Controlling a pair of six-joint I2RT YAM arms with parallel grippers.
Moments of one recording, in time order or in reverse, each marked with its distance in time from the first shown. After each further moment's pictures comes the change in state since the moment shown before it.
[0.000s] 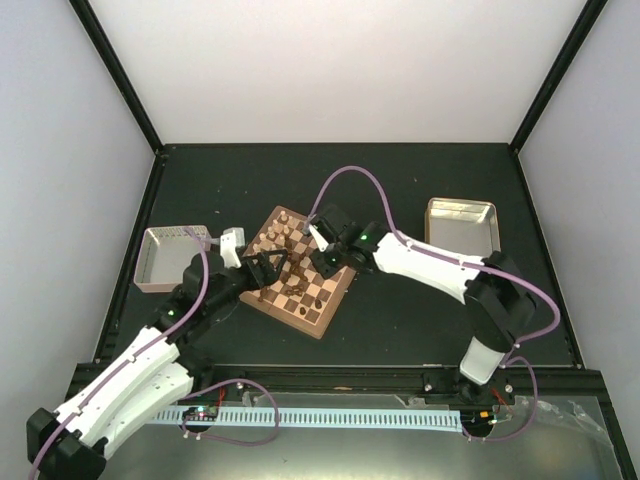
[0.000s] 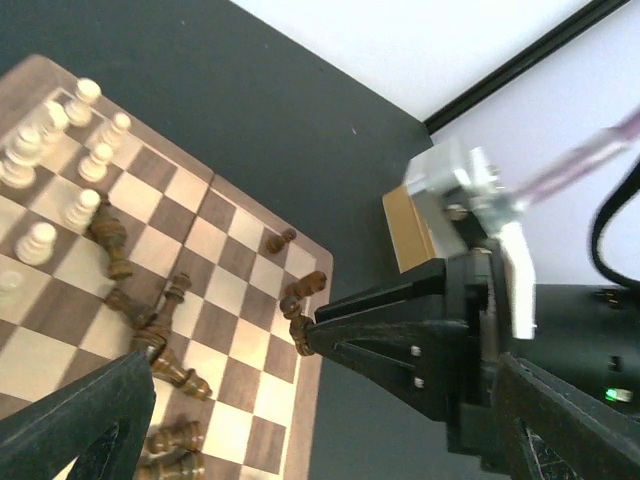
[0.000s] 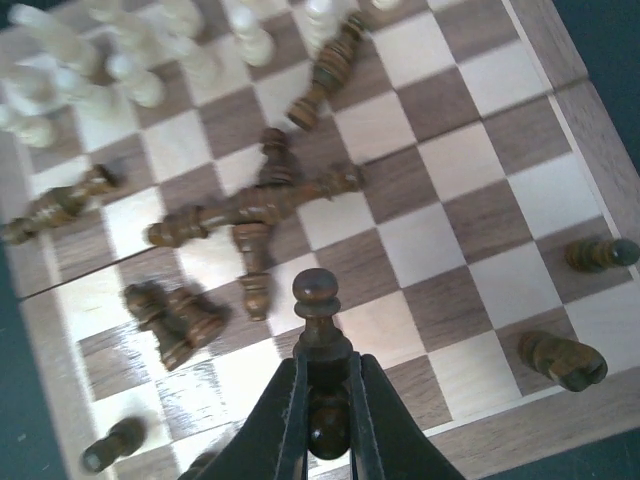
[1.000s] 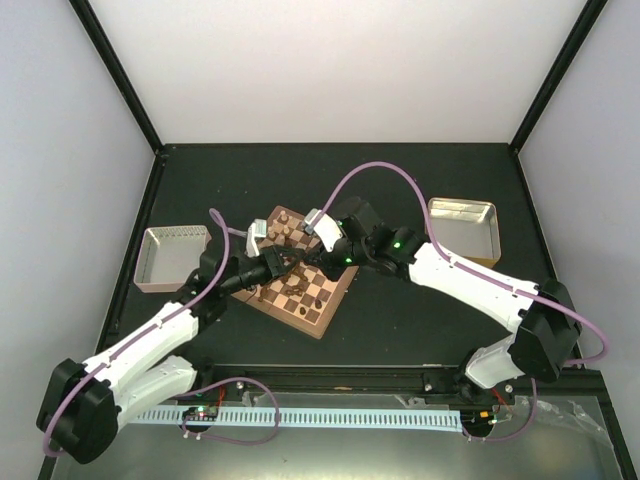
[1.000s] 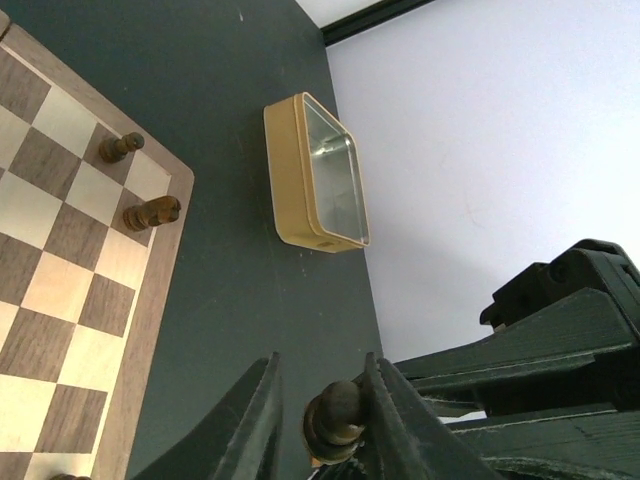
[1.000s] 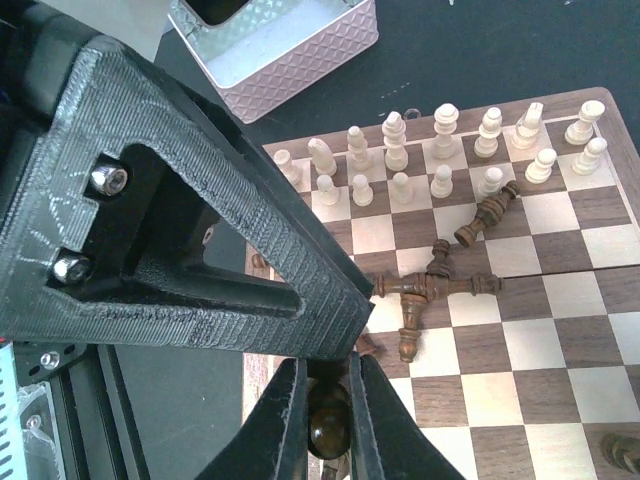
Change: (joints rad) left arm 0.034 0.292 -0.013 0.359 0.374 -0.291; right arm 0.000 -0.275 -0.094 0.126 -0.288 -0.144
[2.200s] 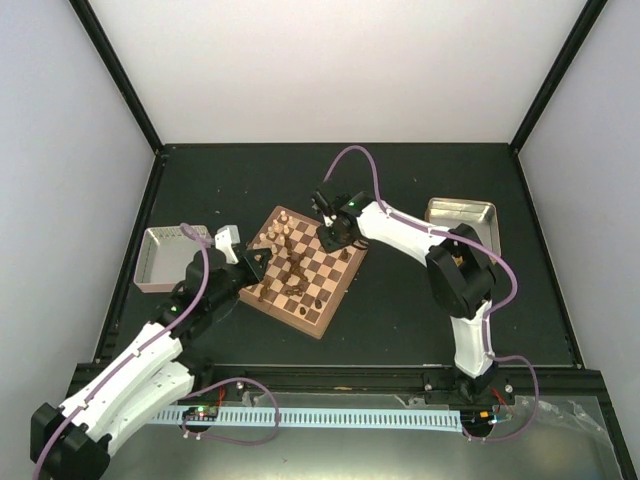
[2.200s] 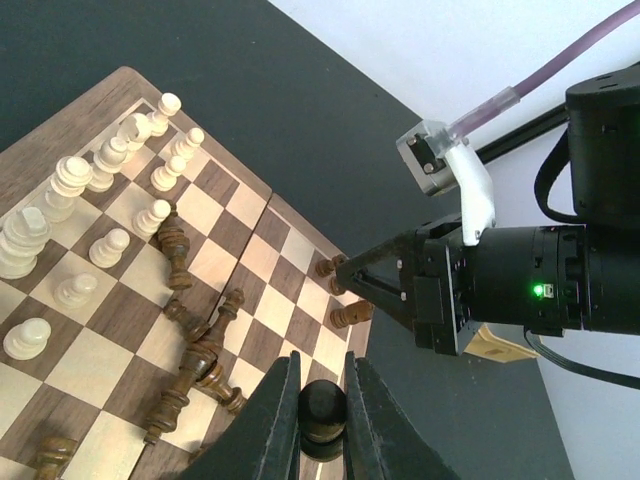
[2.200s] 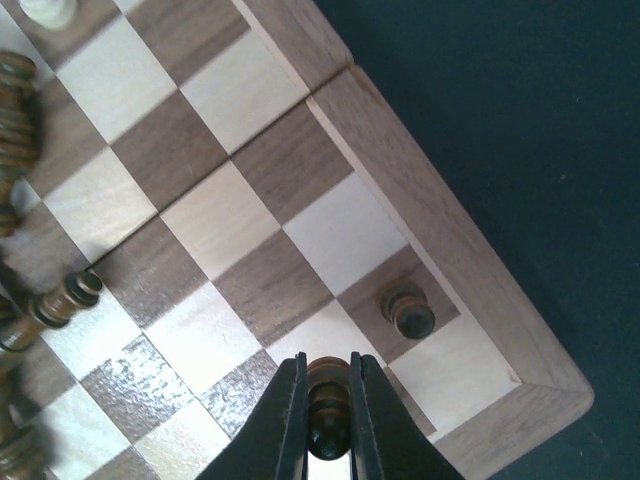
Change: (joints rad) left arm 0.005 -0.238 0.006 -0.341 -0.423 0.227; right arm -0.143 0.531 0.384 -0.316 0.364 0.232
